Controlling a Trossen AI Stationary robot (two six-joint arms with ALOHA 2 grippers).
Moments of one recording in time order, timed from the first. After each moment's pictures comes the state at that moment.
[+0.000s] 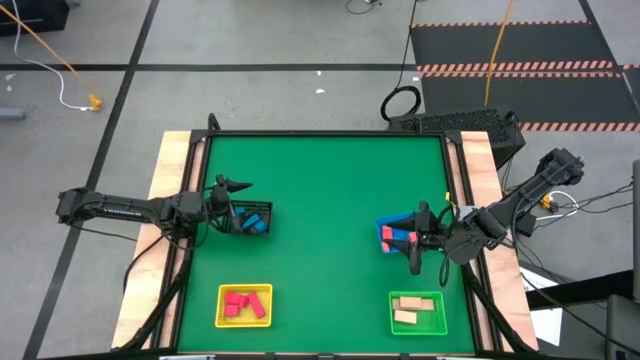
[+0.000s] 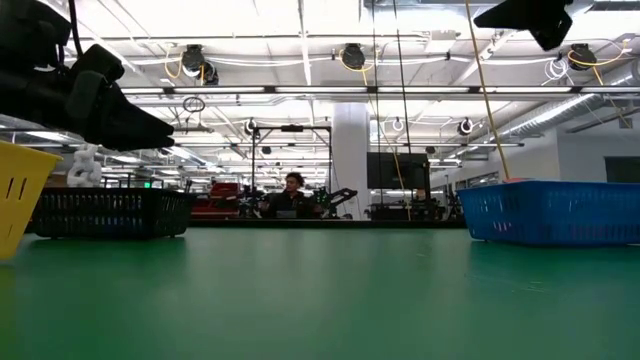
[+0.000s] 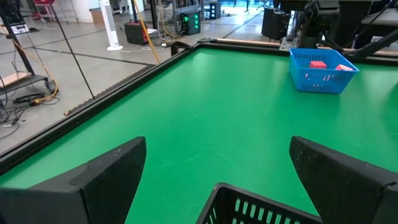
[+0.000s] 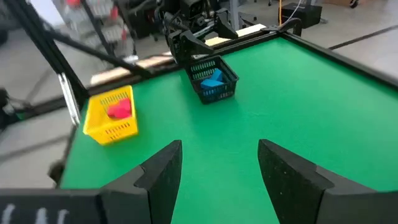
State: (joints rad) left arm -0.02 0.36 0.01 0.15 -0.39 -0.06; right arm 0.62 0.91 0.68 -0.25 0.76 0.62
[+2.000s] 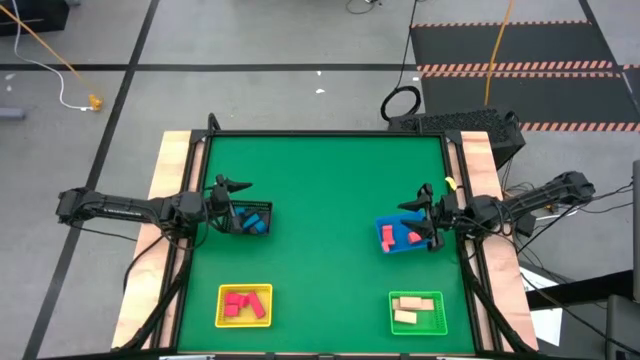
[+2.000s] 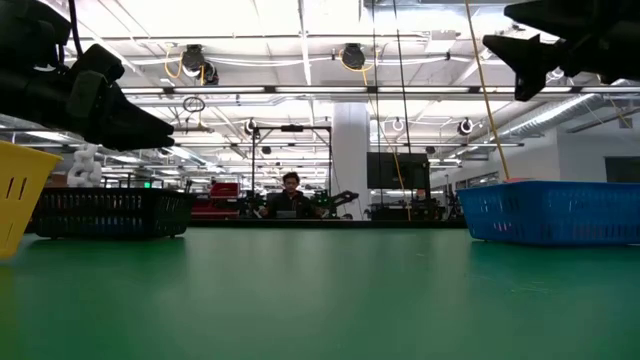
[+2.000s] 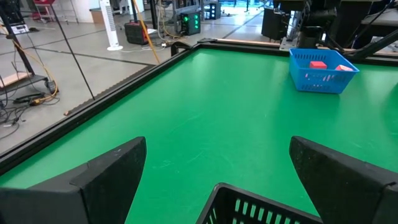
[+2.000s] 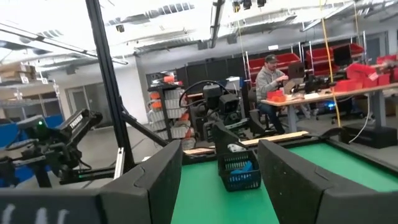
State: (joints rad) left arm -0.02 0.36 0.01 0.15 -0.39 -0.06; right arm 0.26 0.45 0.02 0.69 0.26 0.13
